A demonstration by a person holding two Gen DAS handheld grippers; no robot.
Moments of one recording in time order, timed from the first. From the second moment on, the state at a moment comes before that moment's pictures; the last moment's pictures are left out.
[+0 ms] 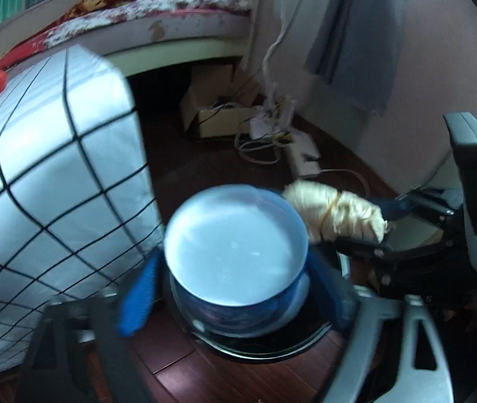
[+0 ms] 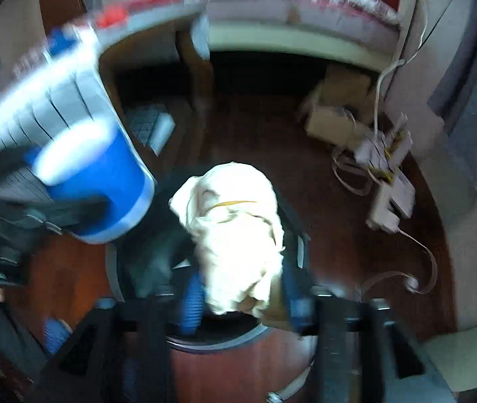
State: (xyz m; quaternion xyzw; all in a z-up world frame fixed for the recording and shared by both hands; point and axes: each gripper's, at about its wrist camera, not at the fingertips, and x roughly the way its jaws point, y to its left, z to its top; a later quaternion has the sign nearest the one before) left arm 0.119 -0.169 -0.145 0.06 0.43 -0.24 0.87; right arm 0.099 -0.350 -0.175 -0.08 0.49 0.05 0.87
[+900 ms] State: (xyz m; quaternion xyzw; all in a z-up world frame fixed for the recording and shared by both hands) left arm 0.115 -0.147 -0.148 0.07 0.43 -0.17 0.89; right arm 0.098 -0.346 -0.175 -0.06 0.47 0.02 0.88
